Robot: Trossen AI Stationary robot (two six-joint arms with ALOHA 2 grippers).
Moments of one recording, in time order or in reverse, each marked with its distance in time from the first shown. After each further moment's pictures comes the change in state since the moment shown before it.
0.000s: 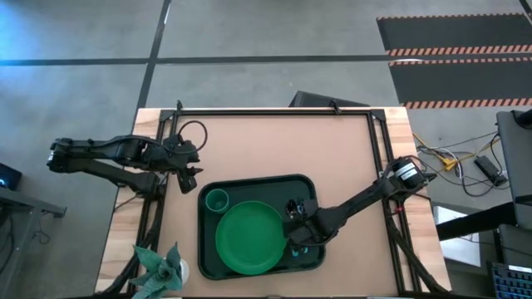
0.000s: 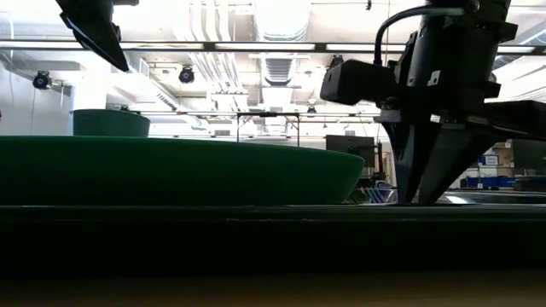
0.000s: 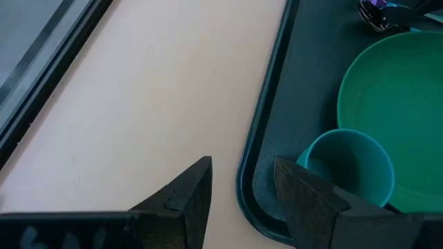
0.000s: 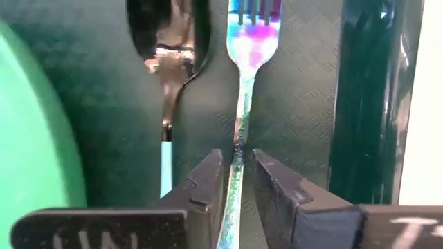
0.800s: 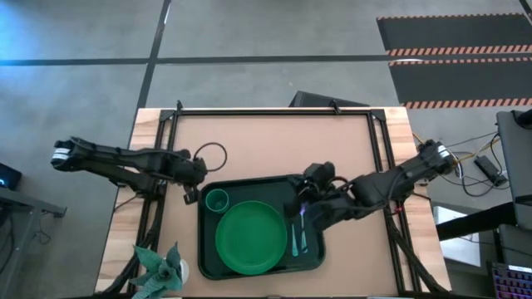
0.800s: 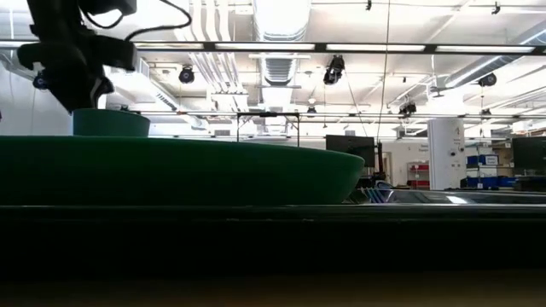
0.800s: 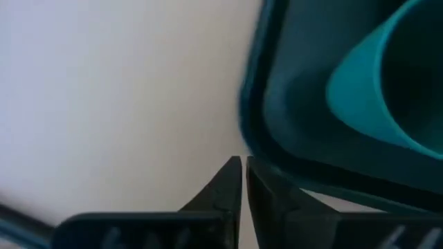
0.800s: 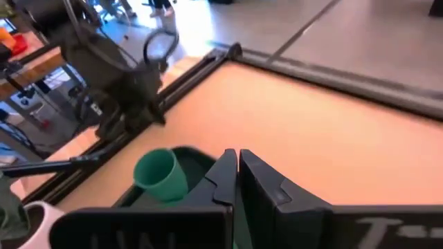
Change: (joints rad) left arm 0.000 0.117 -0.246 0.051 0.097 -0.004; right arm -0.018 -0.326 0.324 -0.005 0.693 -0.891
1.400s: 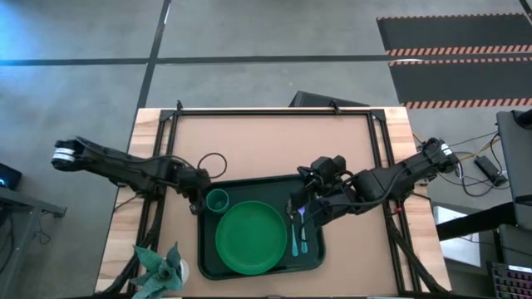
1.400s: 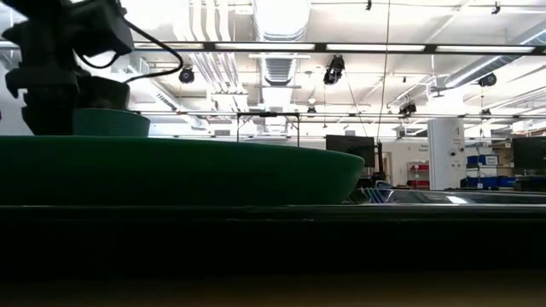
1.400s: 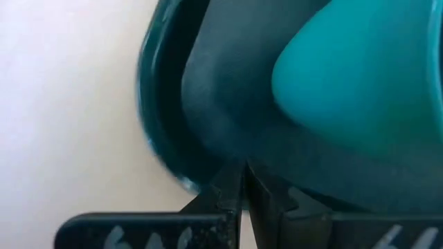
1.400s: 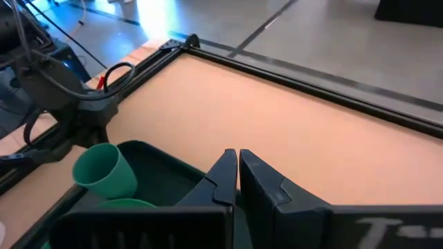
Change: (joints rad) left arm 0.000 0.012 -0.253 0.344 0.261 -0.207; right arm -0.022 -0.031 -0.015 -0.232 0.019 0.122
